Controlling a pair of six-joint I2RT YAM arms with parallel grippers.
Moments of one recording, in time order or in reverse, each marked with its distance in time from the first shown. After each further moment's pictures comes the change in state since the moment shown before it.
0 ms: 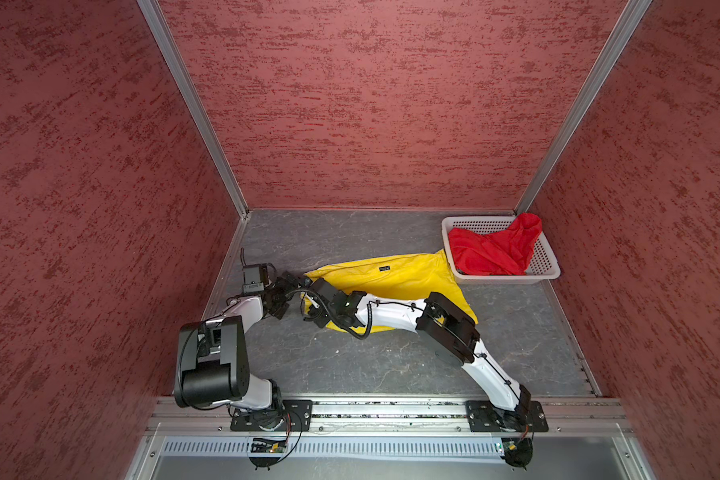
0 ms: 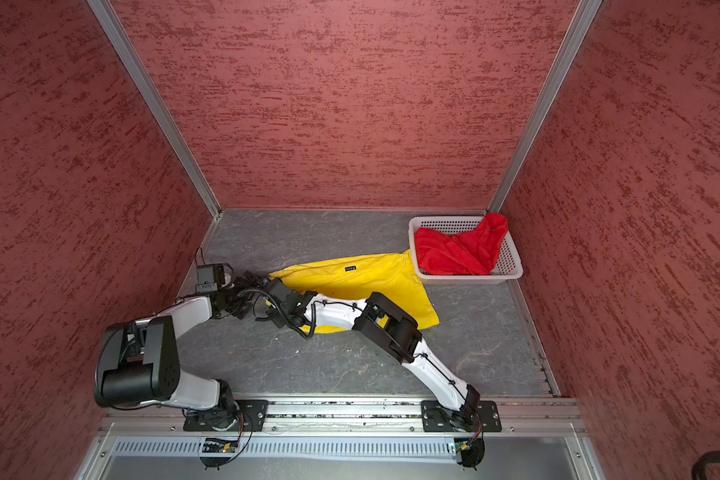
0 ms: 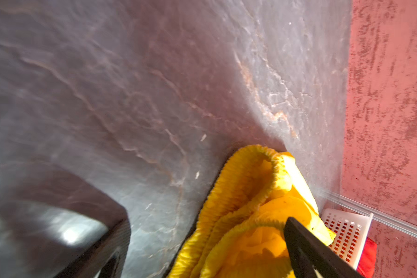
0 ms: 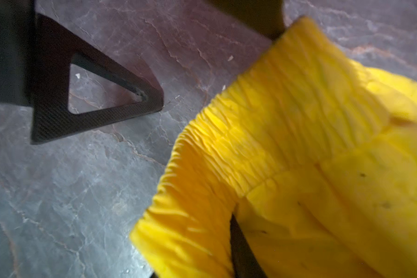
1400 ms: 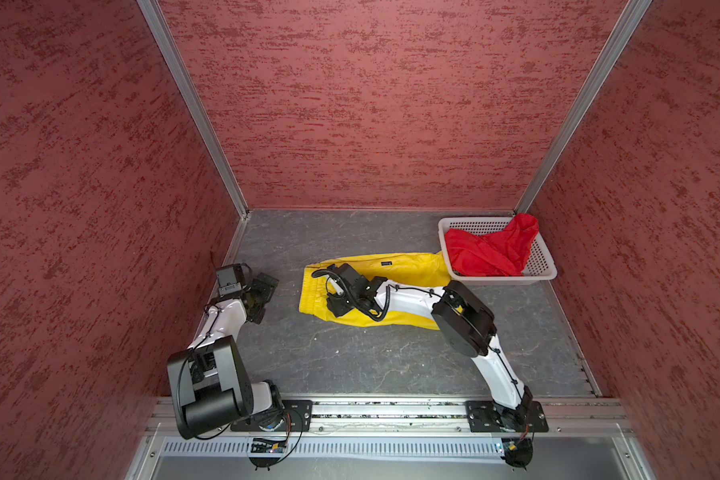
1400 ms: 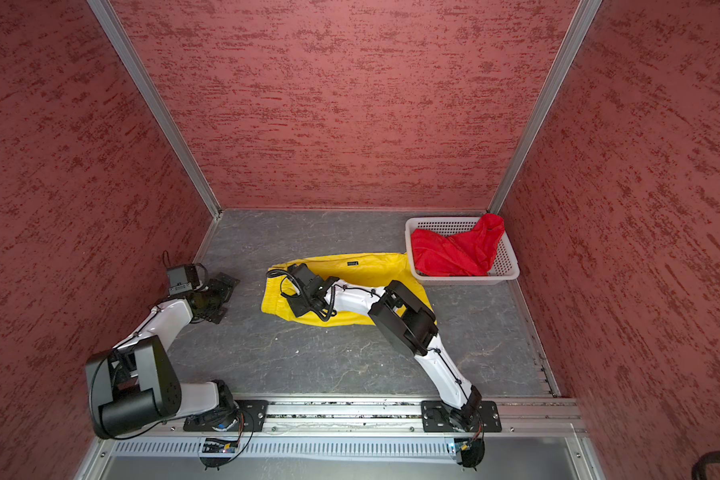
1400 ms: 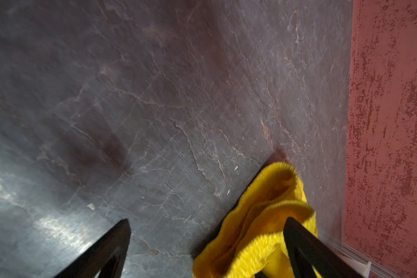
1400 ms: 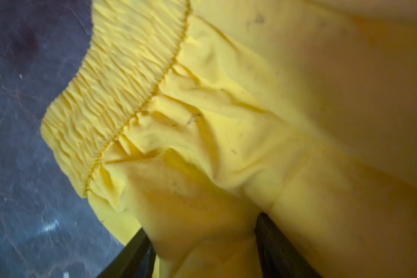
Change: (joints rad) left arm 0.194 -0.137 0.068 -0.267 -0.079 0.059; right arm -0.122 -0.138 -0.169 -0.108 -0.101 0.127
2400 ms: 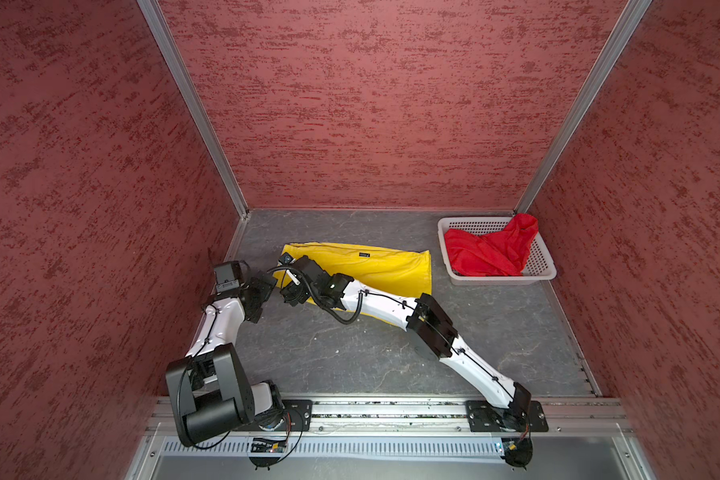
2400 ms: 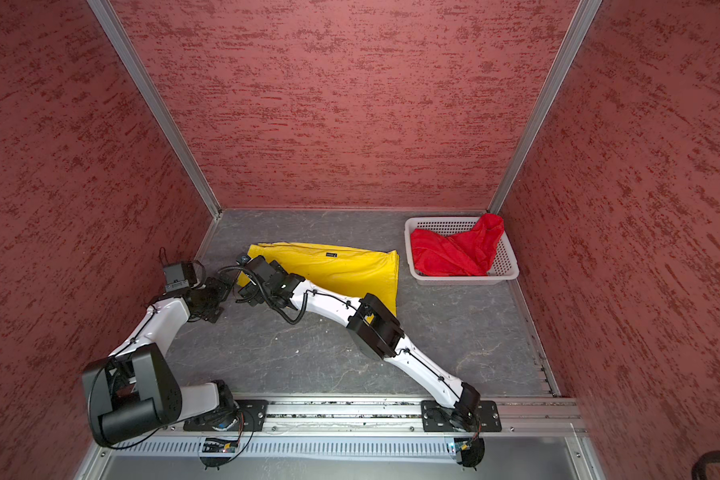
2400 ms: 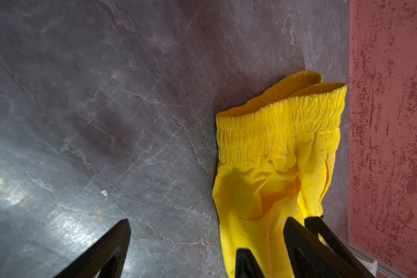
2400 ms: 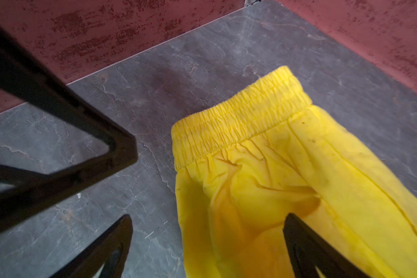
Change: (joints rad) left arm 0.007 -0.040 0.036 -0.093 -0.027 0.021; right arm 0.105 0.444 0.825 -0.066 0.199 -0.286
